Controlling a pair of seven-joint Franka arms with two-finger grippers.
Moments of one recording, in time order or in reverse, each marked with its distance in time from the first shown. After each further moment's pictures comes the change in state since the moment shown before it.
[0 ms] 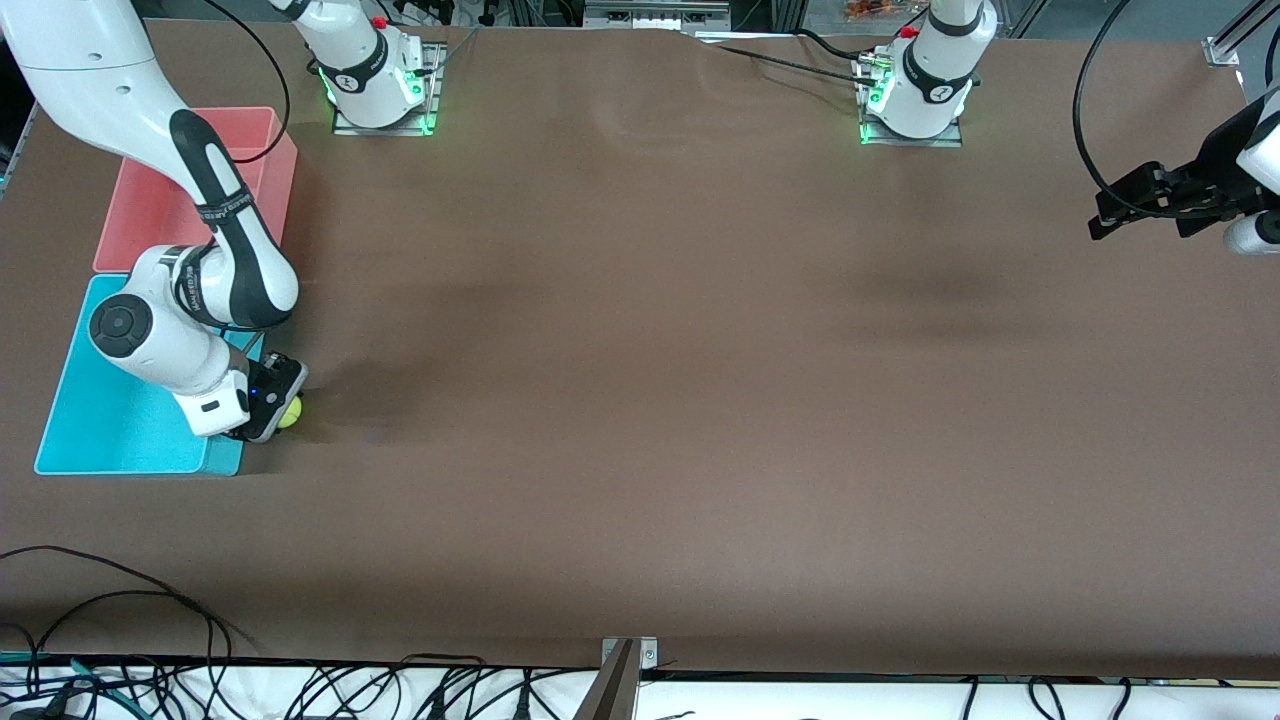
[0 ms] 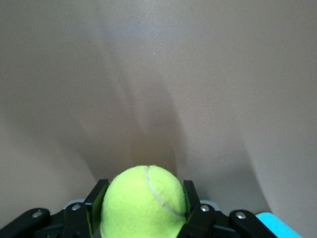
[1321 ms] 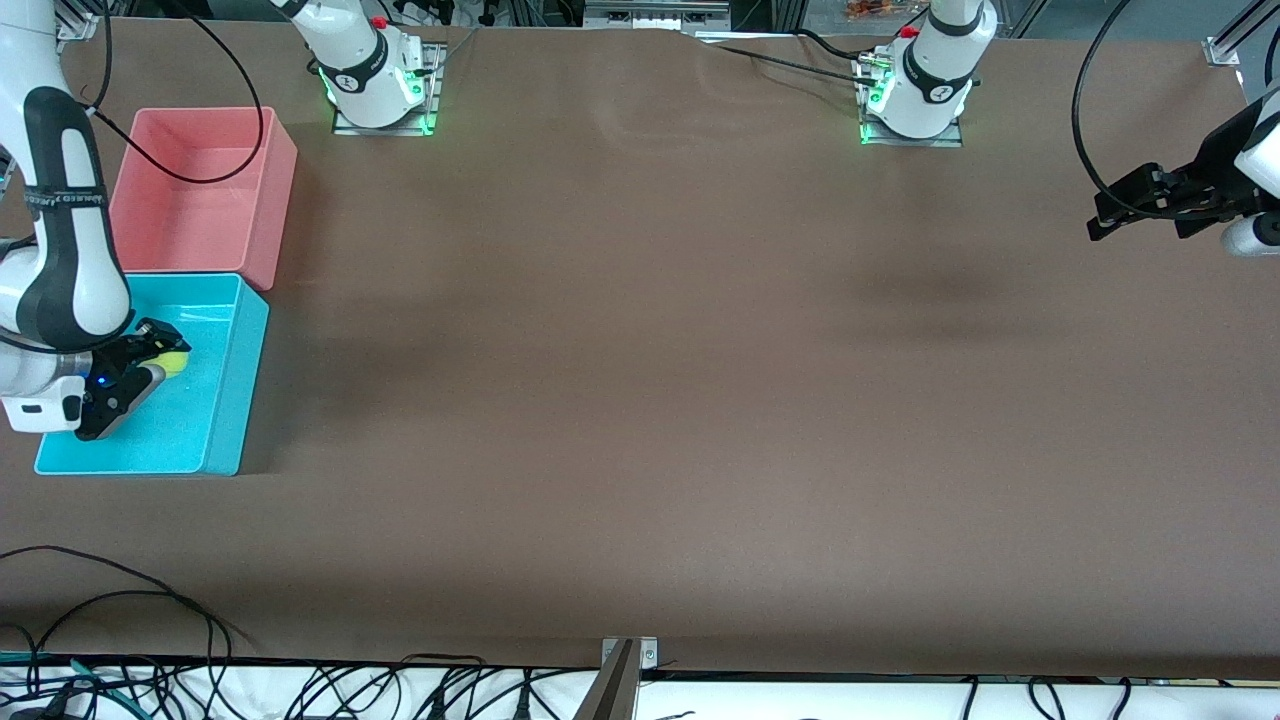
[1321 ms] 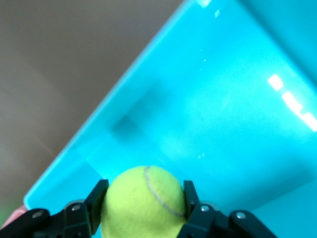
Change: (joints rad) left arm -0.004 0.003 0.002 0.000 0.000 0.000 0.000; right arm -0.134 0.008 -0.085 0.330 0.002 -0.668 0.170
